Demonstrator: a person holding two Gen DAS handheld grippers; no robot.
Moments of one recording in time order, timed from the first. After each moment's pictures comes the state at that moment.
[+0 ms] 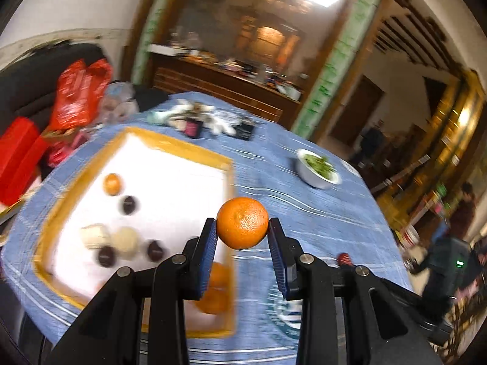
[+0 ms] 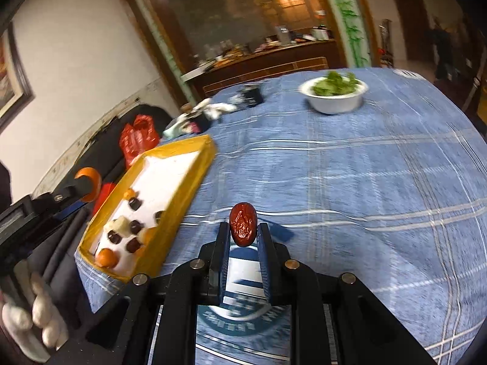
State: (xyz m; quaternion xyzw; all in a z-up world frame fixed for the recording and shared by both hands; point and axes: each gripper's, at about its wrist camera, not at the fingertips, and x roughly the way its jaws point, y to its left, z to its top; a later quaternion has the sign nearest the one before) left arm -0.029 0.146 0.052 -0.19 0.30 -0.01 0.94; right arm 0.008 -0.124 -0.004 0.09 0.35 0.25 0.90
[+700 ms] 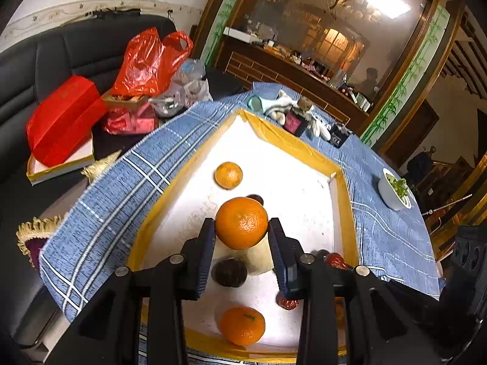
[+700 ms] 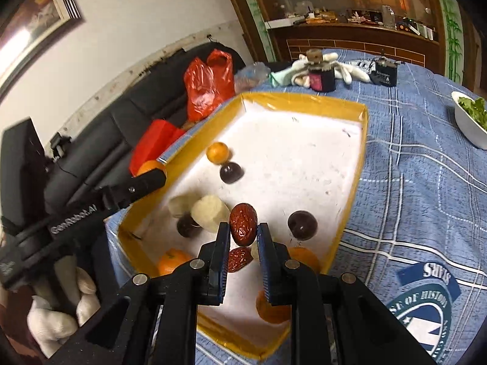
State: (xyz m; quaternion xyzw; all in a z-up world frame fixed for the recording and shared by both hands) left arm -0.024 0.256 0.003 -0.24 0.34 0.10 0.90; right arm 0.030 0.069 -0.024 -0.01 0.40 0.37 0.84
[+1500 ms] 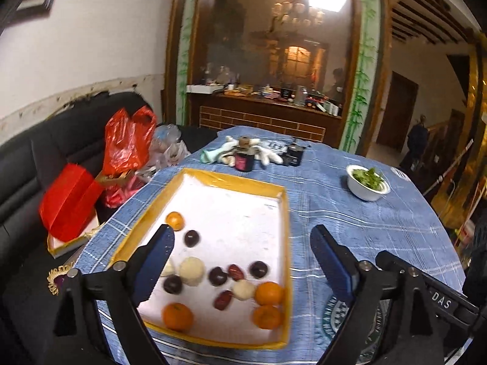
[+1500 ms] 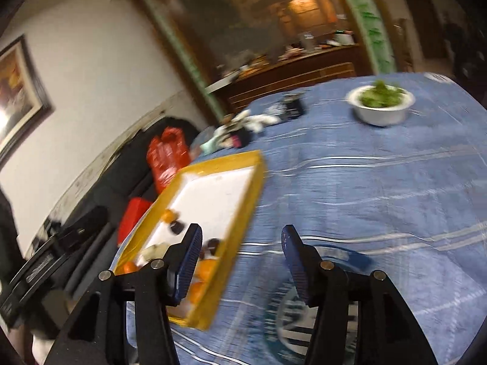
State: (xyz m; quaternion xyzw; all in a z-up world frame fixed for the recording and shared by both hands) left arm -0.048 0.117 0.079 -0.07 0.25 0.10 0.96; right arm 0.014 -0.104 0.004 0.17 0.32 0.26 0.90
